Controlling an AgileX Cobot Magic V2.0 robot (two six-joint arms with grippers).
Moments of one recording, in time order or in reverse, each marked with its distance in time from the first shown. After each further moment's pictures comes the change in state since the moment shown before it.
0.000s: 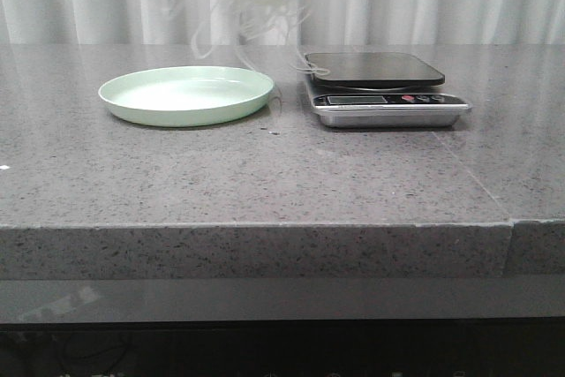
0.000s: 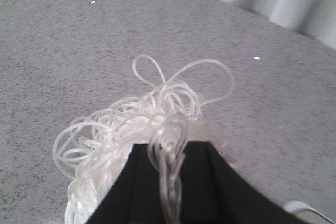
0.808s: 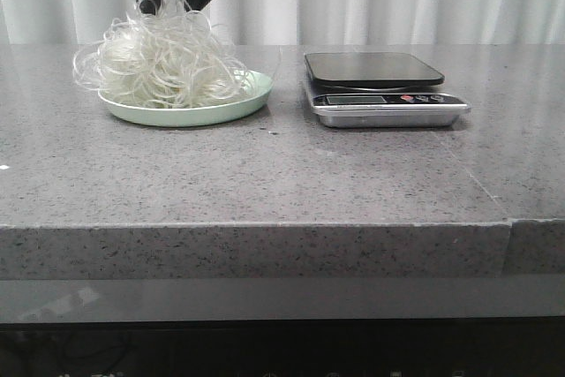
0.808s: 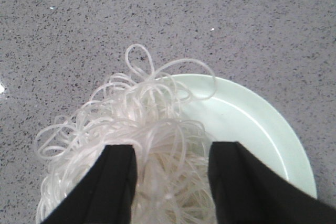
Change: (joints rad) left arm 0.000 0.000 0.000 0.000 0.000 0.000; right arm 0.063 0.203 -0.069 -0.007 0.062 -0.002
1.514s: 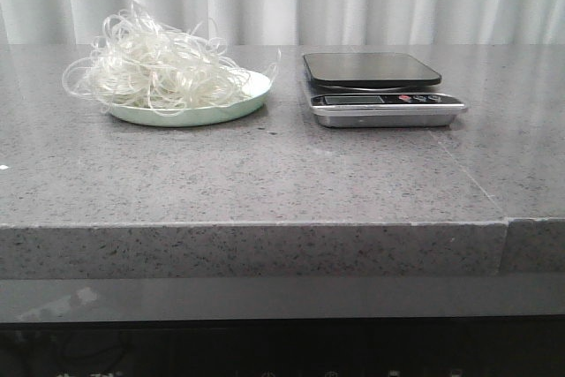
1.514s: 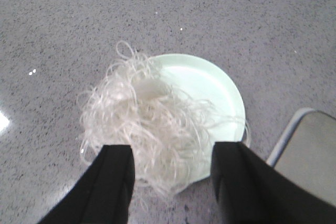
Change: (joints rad) left arm 0.000 0.000 0.000 0.000 0.002 0.000; right arm -0.040 -0.543 0.543 -0.005 -0.094 0.063
